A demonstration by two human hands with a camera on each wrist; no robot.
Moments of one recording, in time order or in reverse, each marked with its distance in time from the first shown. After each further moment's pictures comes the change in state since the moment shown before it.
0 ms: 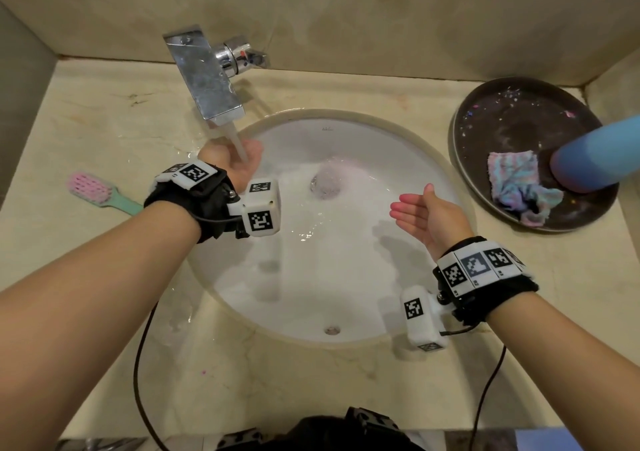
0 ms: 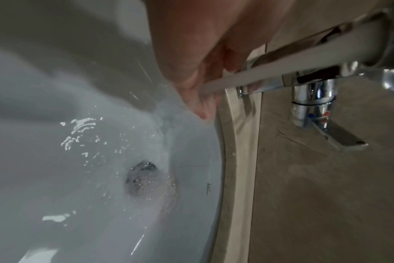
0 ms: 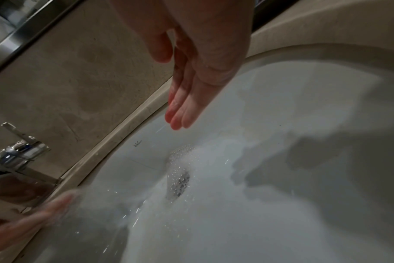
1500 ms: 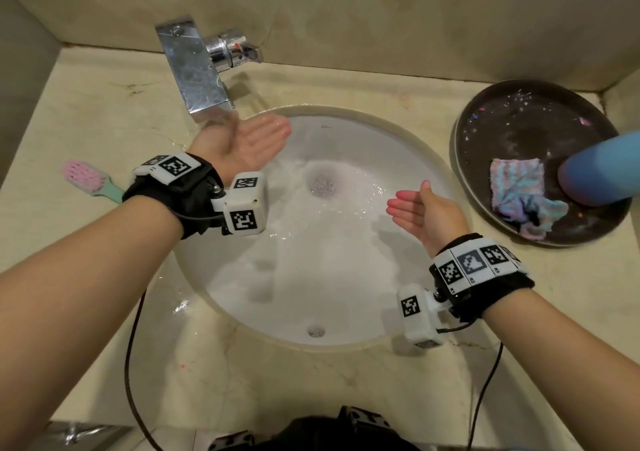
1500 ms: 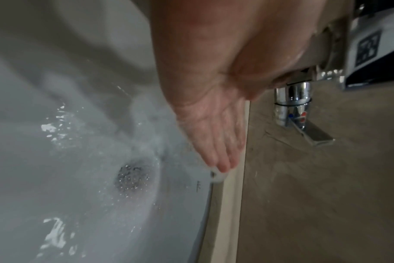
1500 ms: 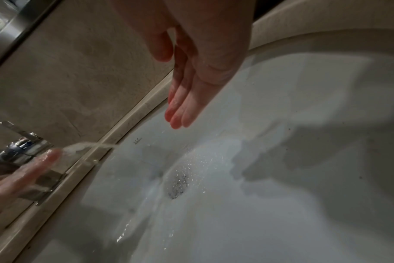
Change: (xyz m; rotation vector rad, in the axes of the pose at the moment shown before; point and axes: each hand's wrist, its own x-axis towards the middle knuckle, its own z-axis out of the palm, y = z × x) left_hand -0.008 -0.008 0.014 0.280 -0.230 -0.020; right_hand 0.017 -0.009 -0.007 -0.023 -0.075 0.009
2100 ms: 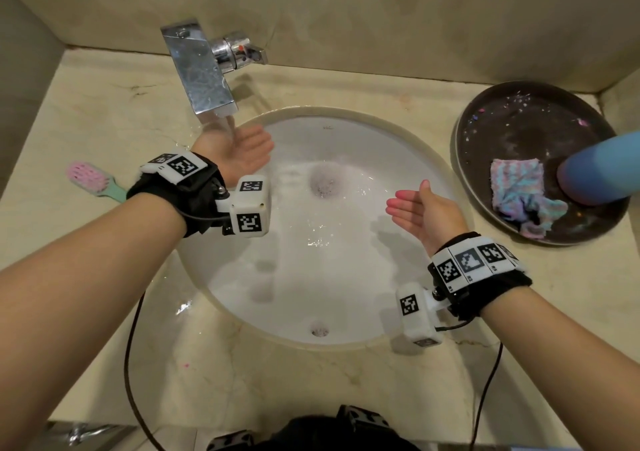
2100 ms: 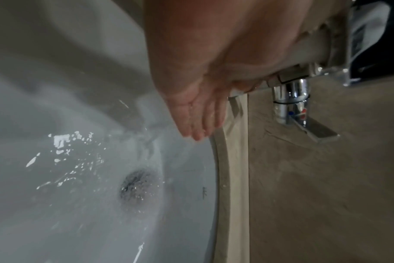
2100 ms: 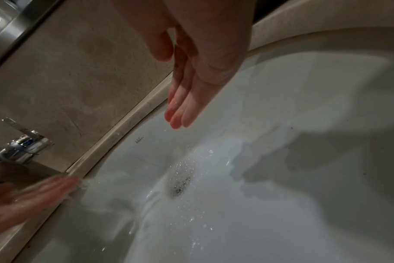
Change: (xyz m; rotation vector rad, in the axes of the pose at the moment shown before) left_hand 0.001 0.002 -0.006 0.125 0.114 0.009; right_hand -0.002 0.000 0.005 -0.013 0.007 -0.004
